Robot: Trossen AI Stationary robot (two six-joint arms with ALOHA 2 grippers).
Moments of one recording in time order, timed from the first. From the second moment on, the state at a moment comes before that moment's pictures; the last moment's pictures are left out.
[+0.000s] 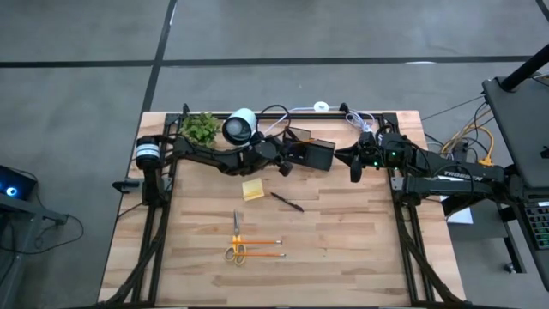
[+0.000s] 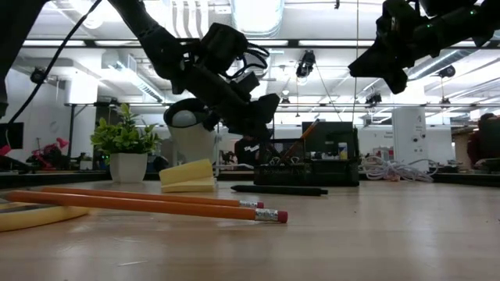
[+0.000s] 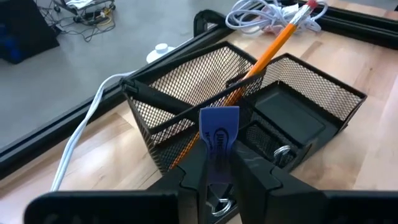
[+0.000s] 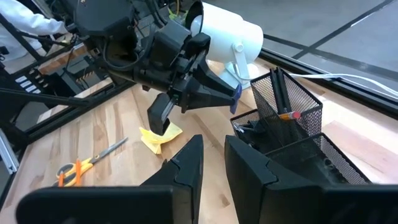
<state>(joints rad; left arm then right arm) 0.20 1.84 1.03 0.35 -0.49 -0.25 -0.31 0.69 0.47 -0.10 -0.03 0.40</state>
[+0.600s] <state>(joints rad) 0.24 1.84 1.02 0.35 -0.38 -0.34 -0.31 0.69 0.47 -0.10 -0.03 0.40</state>
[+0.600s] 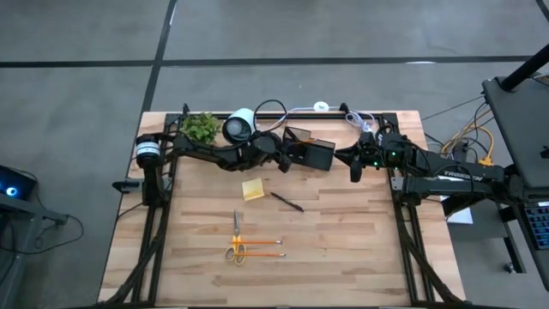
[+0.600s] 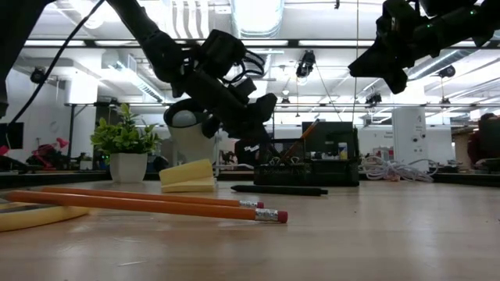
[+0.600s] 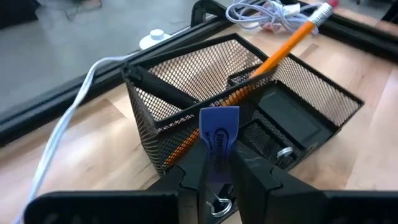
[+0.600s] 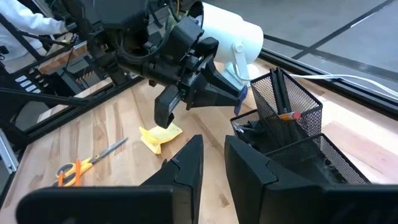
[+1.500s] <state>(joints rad) 0.24 1.86 1.05 0.26 -0.31 -0.60 -0.31 0.69 0.47 -0.10 -0.02 0.40</state>
